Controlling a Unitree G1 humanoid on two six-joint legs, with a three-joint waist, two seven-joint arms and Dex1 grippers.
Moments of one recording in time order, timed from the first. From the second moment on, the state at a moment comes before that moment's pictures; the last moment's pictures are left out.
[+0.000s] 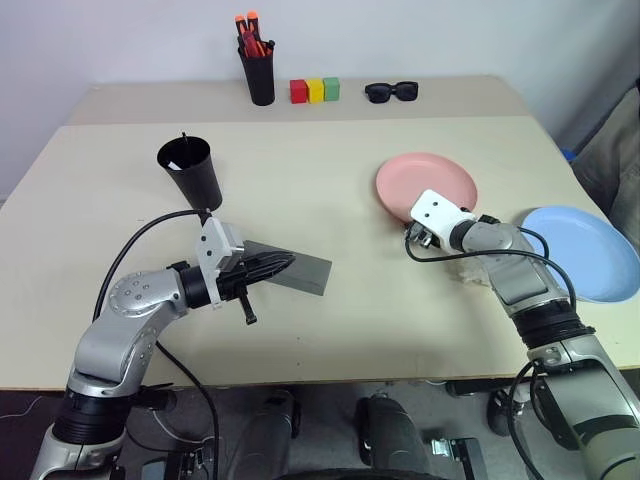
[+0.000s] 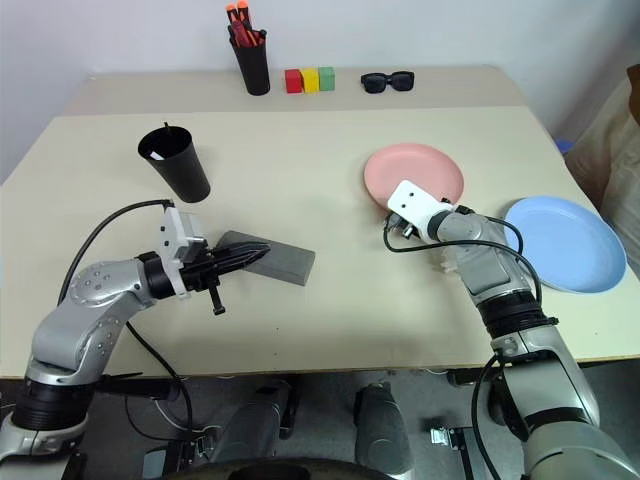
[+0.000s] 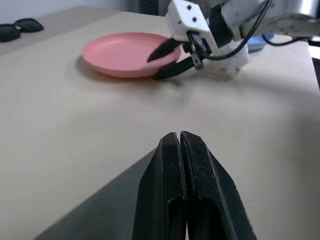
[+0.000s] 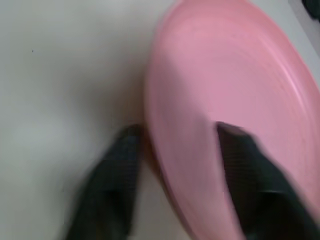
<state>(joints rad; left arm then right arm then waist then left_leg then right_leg) -0.17 0.57 0.04 -0.42 -0.47 0.45 -0.88 -0.63 -0.61 0.24 0.36 -0.21 0.21 0.57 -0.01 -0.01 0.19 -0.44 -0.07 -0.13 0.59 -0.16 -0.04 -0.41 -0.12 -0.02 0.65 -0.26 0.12</state>
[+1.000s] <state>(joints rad) -0.34 0.44 -0.17 -0.26 -0.47 0.36 -0.98 0.16 -0.99 -0.43 -0.29 -0.12 0.46 0.80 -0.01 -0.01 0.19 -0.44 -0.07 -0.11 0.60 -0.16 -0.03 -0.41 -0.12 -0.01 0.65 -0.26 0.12</state>
